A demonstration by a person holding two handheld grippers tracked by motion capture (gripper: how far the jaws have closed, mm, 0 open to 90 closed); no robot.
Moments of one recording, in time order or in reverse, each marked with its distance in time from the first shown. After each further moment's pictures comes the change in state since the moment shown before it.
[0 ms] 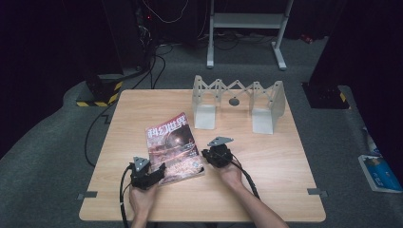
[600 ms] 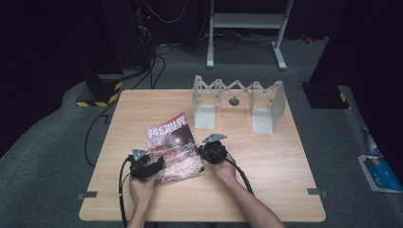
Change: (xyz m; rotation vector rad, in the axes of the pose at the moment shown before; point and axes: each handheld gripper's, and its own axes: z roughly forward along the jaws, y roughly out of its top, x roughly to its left) left arm 0.011 0.019 0.018 0.024 0.020 -0.054; right arm 0.002 0.012 0.018 -0.005 -0.030 0.011
